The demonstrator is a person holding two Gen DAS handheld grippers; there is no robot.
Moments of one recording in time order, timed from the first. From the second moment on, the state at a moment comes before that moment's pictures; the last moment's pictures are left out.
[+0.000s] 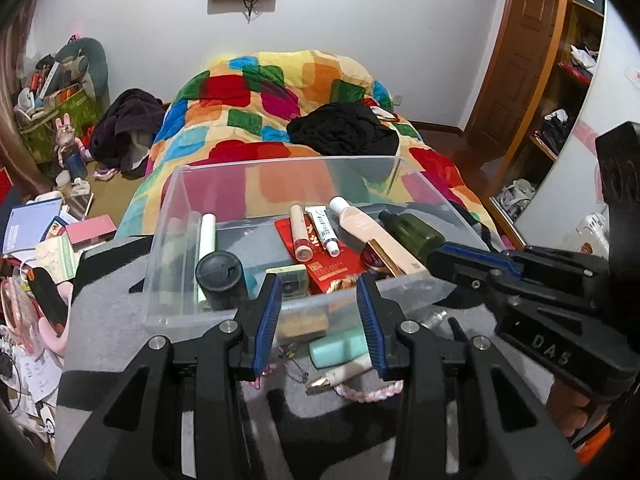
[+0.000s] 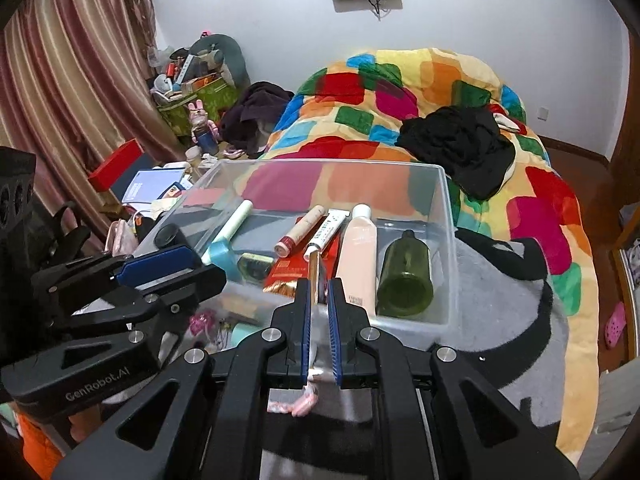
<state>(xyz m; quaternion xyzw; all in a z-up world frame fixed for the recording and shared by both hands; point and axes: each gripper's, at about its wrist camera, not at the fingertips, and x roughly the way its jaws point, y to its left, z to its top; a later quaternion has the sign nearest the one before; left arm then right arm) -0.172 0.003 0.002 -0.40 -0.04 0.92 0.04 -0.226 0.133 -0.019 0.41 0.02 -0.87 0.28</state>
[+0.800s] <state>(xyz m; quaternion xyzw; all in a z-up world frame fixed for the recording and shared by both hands) -0.138 -0.042 -0.062 -0.47 -0.05 0.88 0.00 -0.181 0.139 -0.064 0.45 0.05 -0.84 0.29</state>
